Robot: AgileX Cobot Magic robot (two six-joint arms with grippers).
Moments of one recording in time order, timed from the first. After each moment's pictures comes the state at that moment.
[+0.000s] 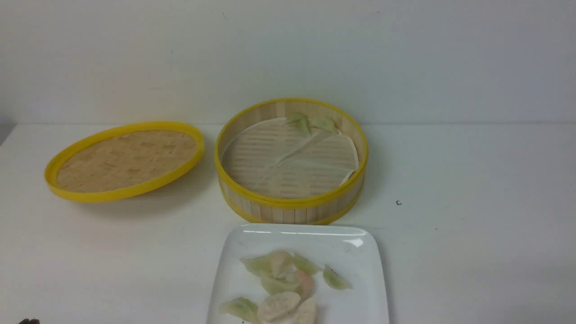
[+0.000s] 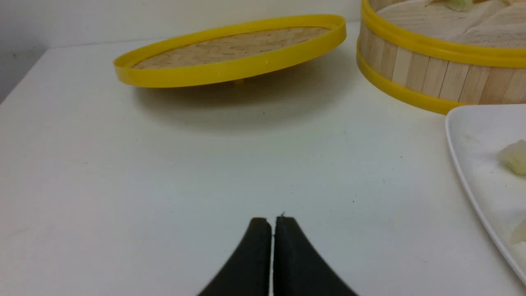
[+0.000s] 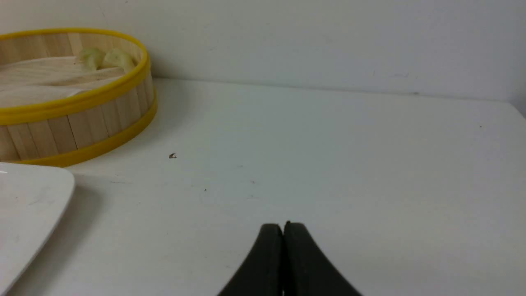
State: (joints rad) right arm 0.06 -0.02 0.02 -0.01 0.39 0.02; left arm -0.05 -0.01 0.03 -0.02 0.37 0.03
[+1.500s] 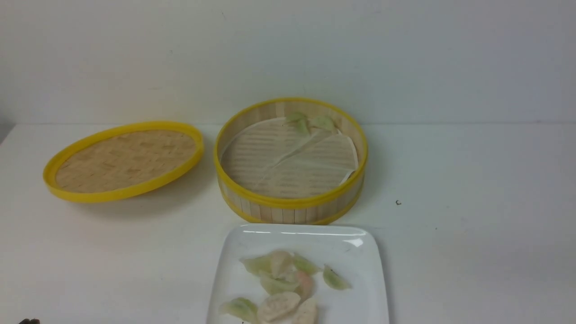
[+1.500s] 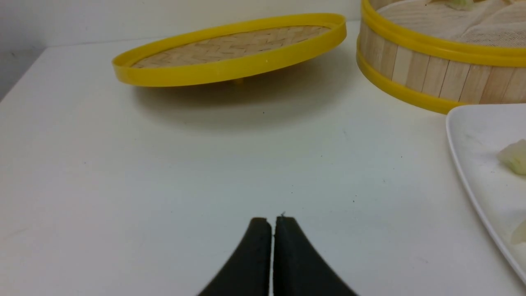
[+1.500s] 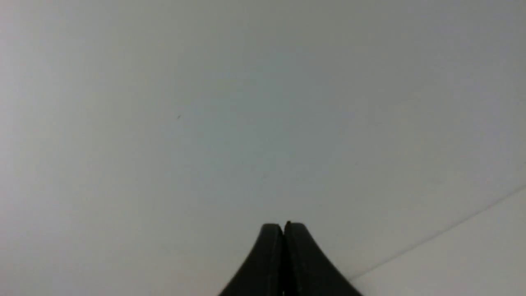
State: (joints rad) right arm 0.09 0.07 -0.22 0.44 0.18 0.20; left arm -0.05 -0.01 0.03 -0.02 0.37 0.03
